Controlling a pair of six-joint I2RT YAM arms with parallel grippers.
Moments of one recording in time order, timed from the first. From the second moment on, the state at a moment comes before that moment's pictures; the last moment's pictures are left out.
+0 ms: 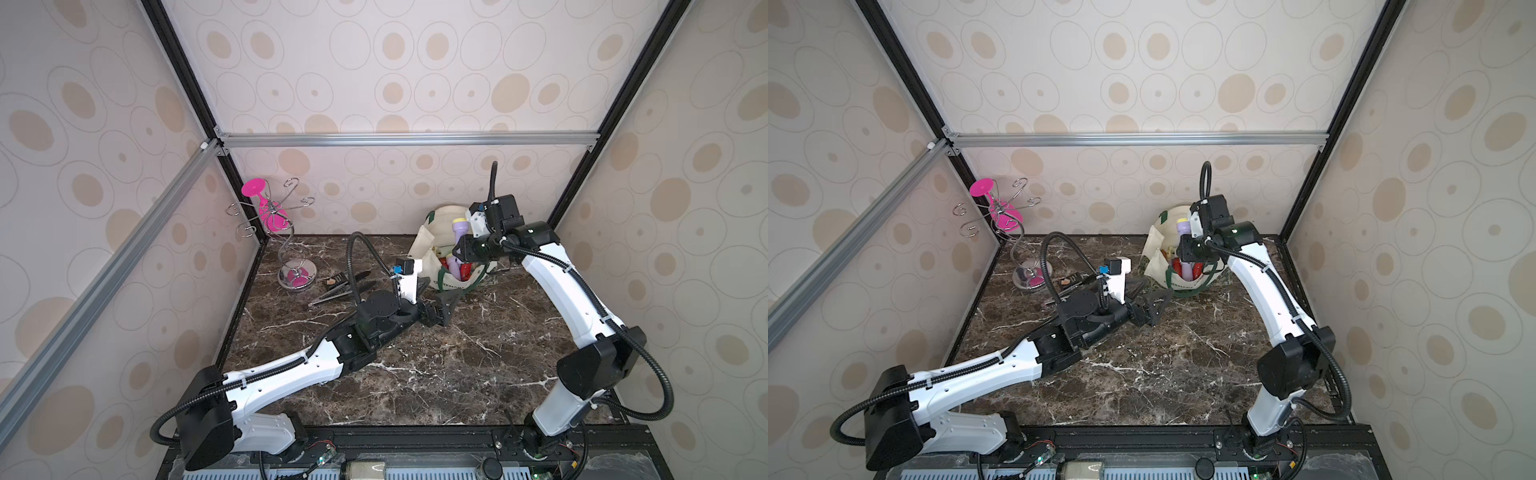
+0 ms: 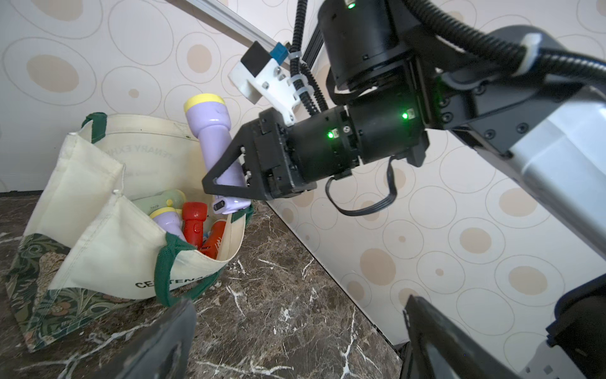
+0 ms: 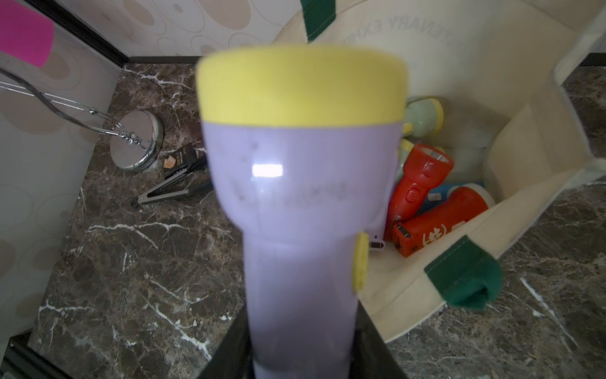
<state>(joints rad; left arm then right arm) -0.98 1.31 0.97 0.34 -0.11 -0.50 0.33 1.74 1.90 -1.00 -0.14 0.25</state>
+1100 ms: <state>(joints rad) -0.92 1.38 1.05 0.29 -0.15 -0.50 0.24 2.24 2.31 -1.05 -0.06 0.19</state>
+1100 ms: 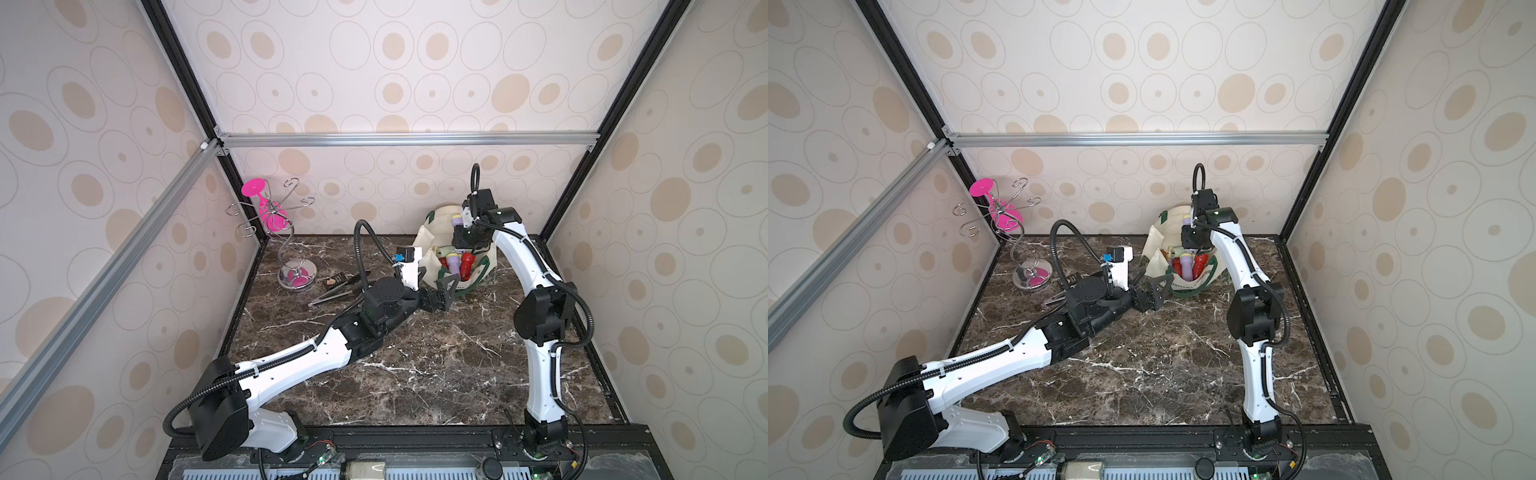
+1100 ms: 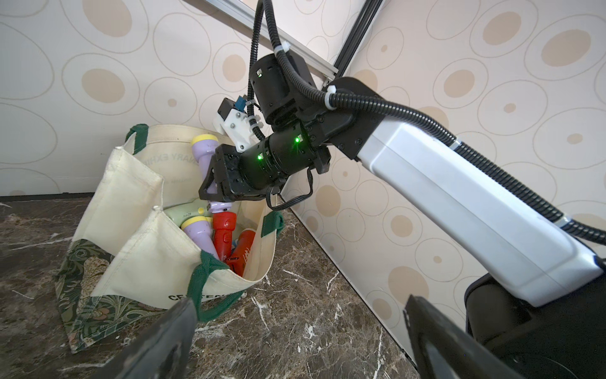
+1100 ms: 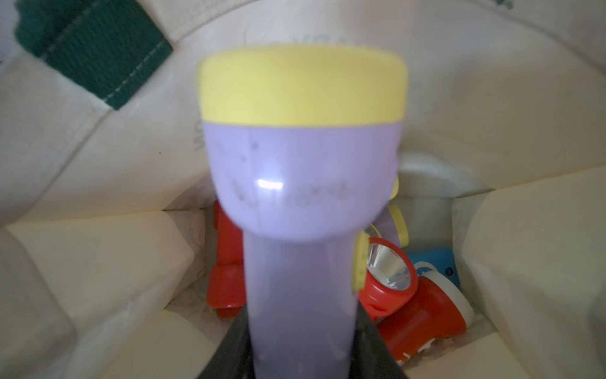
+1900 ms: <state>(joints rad) -0.90 1.32 1.02 0.26 -0.17 -0.51 0.24 2.24 2.31 -1.02 -0.01 0.17</state>
